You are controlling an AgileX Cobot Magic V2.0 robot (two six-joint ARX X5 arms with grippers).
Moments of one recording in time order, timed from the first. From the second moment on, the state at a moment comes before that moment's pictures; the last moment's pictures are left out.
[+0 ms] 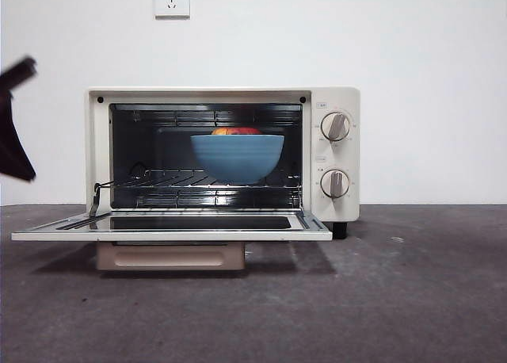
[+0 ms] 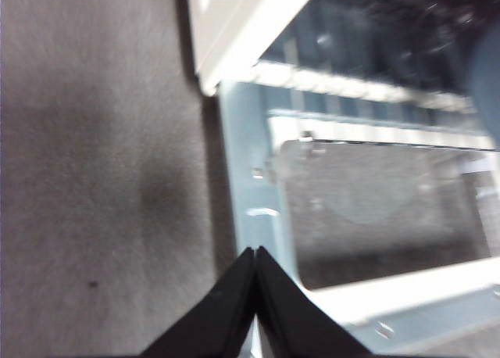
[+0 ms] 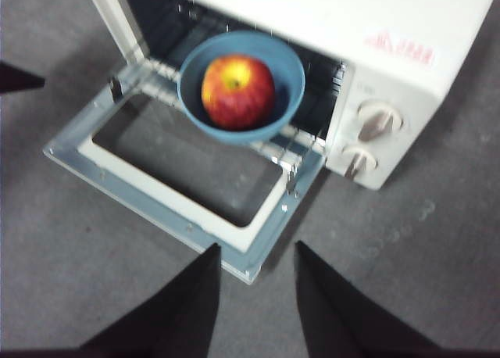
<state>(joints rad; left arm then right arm) 0.05 1.34 0.79 -0.27 0.48 -0.15 0.71 1.14 1.33 -0.88 0.08 0.18</state>
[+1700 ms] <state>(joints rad) 0.08 1.69 0.77 0.34 0.90 -0.46 0.71 0.91 0.99 -0.77 0.08 0.22</state>
